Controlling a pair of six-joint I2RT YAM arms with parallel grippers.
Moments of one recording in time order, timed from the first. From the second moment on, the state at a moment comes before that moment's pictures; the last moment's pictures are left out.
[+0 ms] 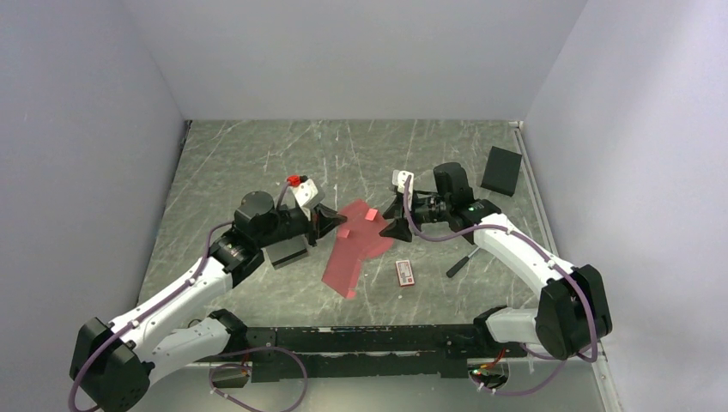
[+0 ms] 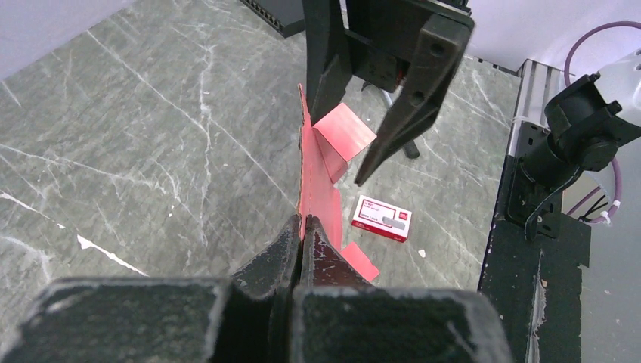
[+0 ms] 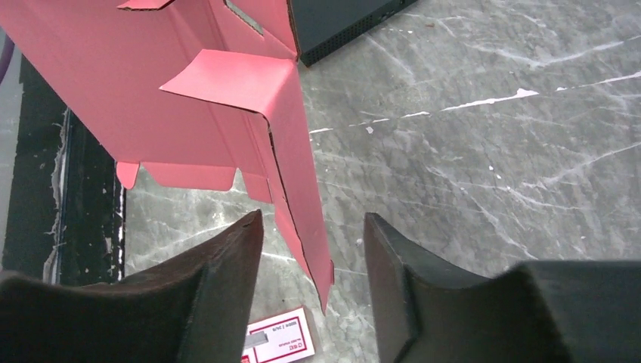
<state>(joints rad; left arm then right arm) -0.62 0.95 0.66 0.17 0.50 -0.04 0.43 1.28 0.86 -0.23 -0.90 -0.48</state>
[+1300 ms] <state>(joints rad) -0.29 0.77 0.61 0.15 0.43 -0.47 0.48 1.28 0.89 -0.24 -0.73 -0.46</state>
